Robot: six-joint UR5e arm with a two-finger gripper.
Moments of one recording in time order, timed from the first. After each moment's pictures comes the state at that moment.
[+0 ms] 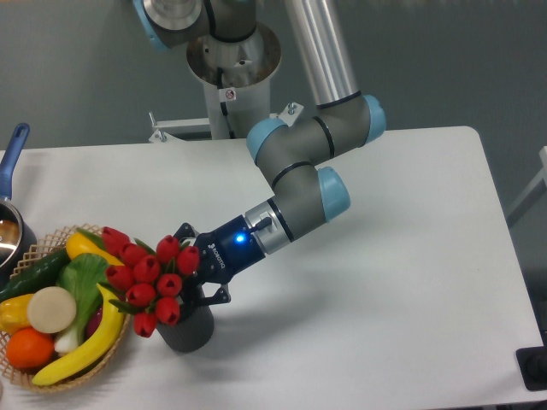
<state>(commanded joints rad) 2.47 -2.06 -1.81 -0.80 0.21 1.30</state>
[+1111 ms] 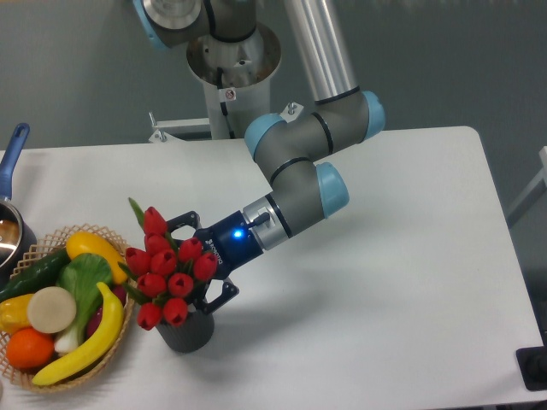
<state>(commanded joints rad) 2.47 -2.04 -1.81 -0.80 0.20 1.29</state>
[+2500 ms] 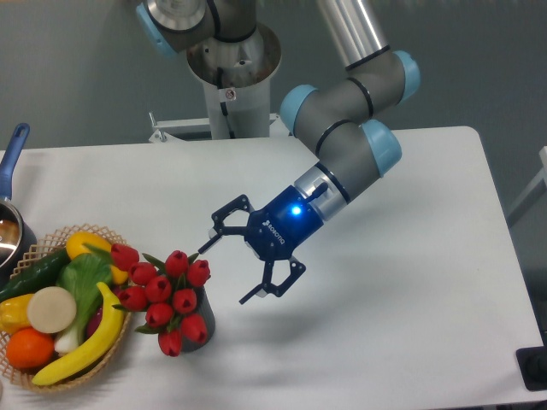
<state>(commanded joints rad) 2.62 -1.93 -1.82 -0.81 0.35 1.13</state>
